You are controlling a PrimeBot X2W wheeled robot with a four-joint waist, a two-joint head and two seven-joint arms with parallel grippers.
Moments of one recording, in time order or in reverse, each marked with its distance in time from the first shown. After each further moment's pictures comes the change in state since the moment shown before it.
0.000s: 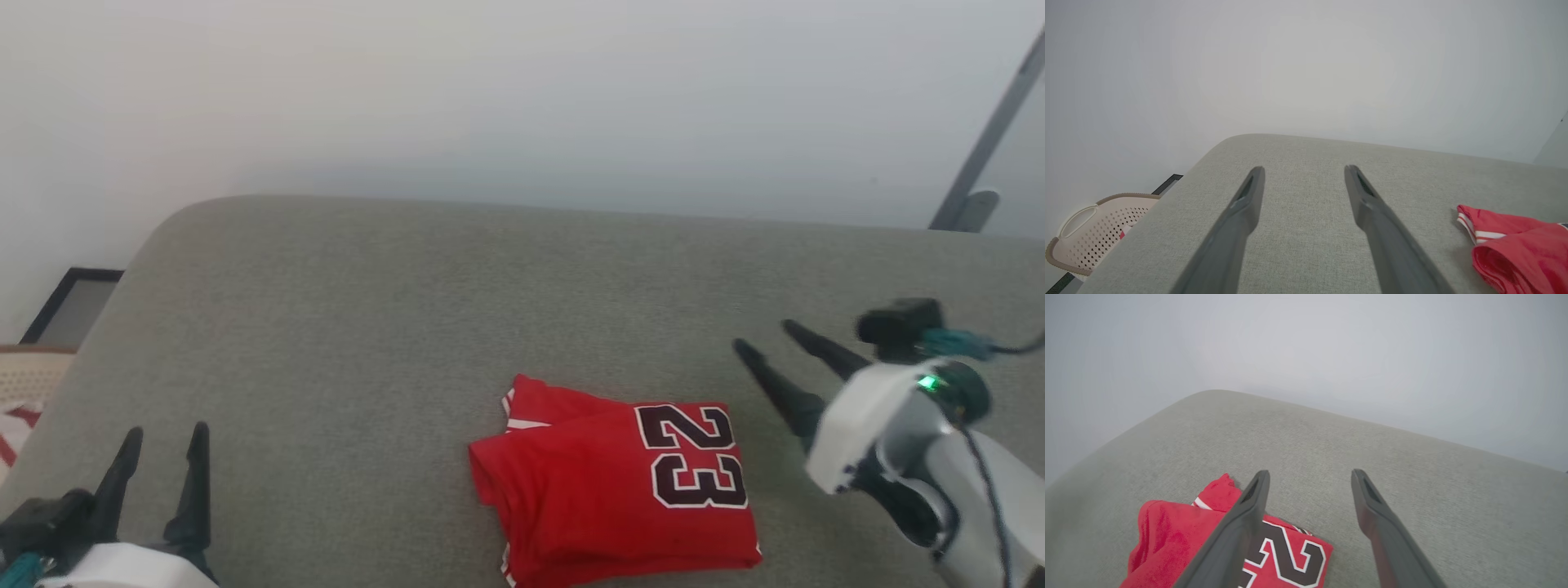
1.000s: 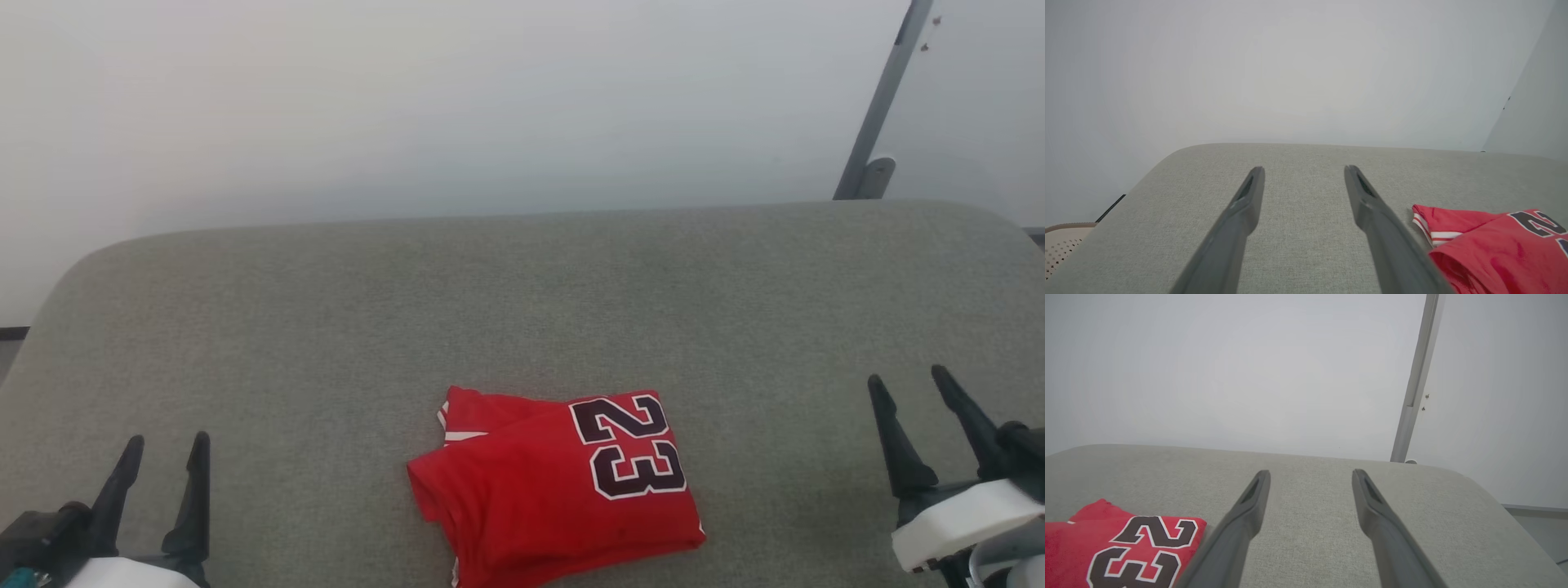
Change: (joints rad) left arm 0.037 -0.020 0.044 -0.018 0.031 -0.049 -0.003; right arm 0.385 0.123 -0.513 -0.127 -0.420 0.000 -0.273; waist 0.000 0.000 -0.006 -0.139
